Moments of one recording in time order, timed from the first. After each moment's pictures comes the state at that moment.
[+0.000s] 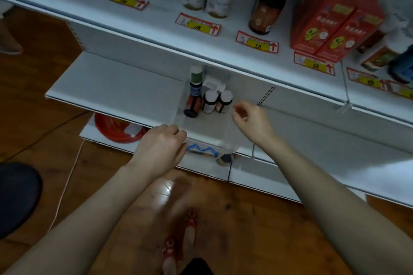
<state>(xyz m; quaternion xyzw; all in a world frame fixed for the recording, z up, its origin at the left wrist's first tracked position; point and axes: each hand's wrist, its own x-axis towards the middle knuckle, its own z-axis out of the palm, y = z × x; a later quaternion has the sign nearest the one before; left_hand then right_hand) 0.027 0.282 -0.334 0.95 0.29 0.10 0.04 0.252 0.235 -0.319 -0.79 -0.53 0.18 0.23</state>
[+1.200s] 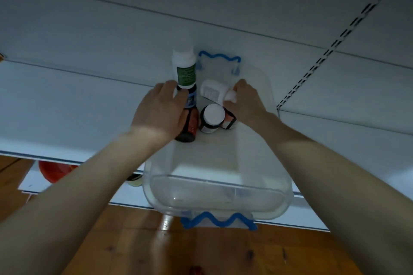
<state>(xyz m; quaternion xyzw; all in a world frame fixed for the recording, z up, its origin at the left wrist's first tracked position) 0.134 0.465 -0.511 0.94 0.29 0.19 0.01 0.328 0.405 -0.514 -0.85 -0.46 0.17 0.18</state>
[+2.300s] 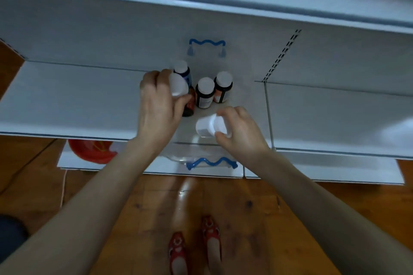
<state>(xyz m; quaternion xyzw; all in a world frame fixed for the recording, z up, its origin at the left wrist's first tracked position) 0.105 0.395 -0.441 0.86 0.38 0.29 0.18 0.225 0.267 -0.430 -0.82 -0.50 0.20 0.20</state>
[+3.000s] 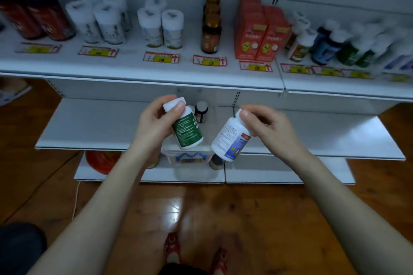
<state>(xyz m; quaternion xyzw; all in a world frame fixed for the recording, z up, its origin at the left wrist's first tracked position) 0.053 0.266 -0.211 0.55 0.38 0.31 0.68 0.219 0.128 -0.193 -0.74 -0.41 0.23 0.47</state>
